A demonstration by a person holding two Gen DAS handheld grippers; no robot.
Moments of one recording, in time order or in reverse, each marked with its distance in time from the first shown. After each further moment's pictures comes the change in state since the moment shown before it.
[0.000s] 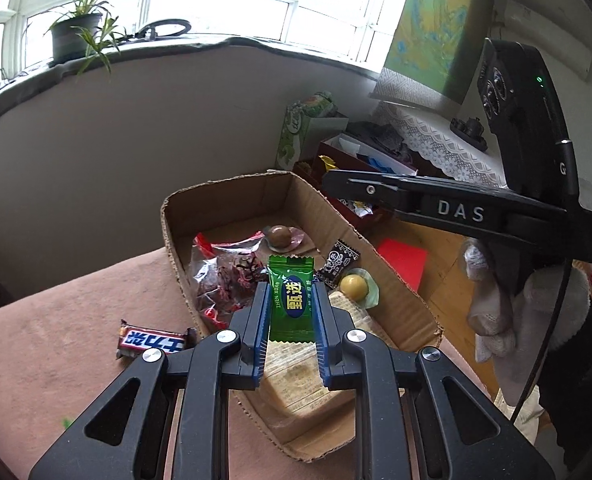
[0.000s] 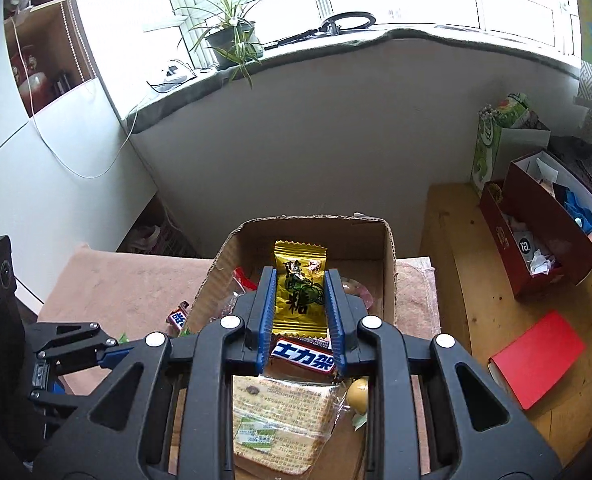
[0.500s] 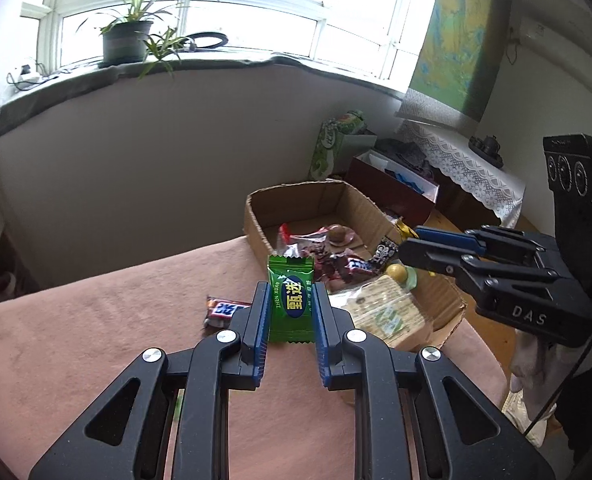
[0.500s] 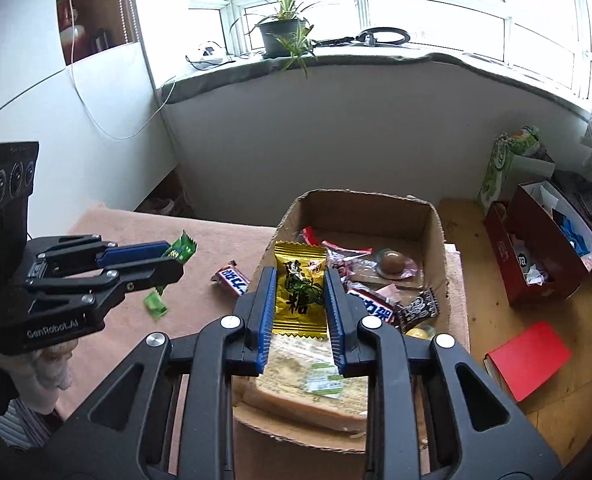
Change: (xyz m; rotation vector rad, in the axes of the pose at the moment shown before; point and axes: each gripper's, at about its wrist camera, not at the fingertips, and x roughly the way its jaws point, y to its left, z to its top) left arm -0.057 0.042 -0.018 -0.032 -0.056 0.066; right arm -0.041 0.075 -0.037 -0.140 -0.012 -0.021
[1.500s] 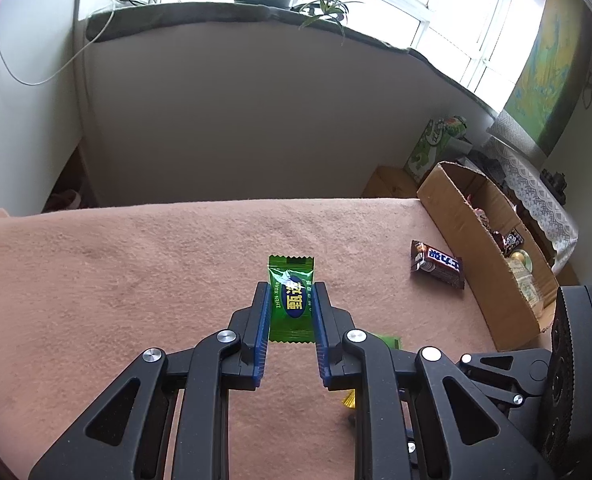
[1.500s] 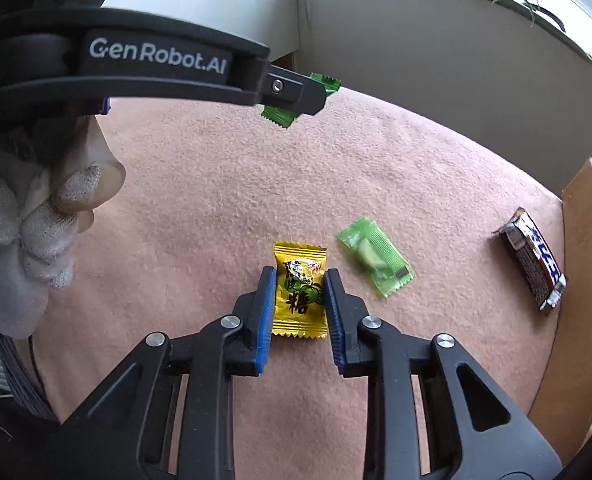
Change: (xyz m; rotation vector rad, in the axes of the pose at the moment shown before) left arm -0.036 0.182 -0.069 -0.230 0.059 0.174; right arm 0.151 0.228 -0.081 -0.318 0.293 0.183
